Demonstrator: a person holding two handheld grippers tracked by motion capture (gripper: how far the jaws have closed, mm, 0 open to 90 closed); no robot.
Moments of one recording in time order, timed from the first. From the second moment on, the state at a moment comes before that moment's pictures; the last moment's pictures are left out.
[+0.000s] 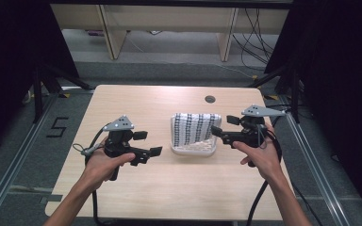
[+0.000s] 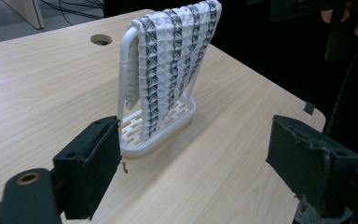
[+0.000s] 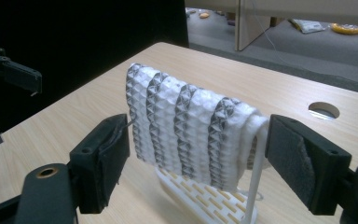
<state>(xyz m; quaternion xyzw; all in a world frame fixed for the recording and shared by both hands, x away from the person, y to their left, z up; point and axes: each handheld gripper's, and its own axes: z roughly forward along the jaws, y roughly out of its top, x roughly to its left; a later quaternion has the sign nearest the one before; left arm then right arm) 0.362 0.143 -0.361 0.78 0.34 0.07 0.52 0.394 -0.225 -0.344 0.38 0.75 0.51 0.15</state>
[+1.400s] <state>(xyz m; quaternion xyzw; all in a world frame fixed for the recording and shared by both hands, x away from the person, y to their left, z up) 0.331 0.152 -0.413 0.79 0.31 0.09 0.52 0.355 -0.229 -0.380 0.36 0.77 0.50 0.15</state>
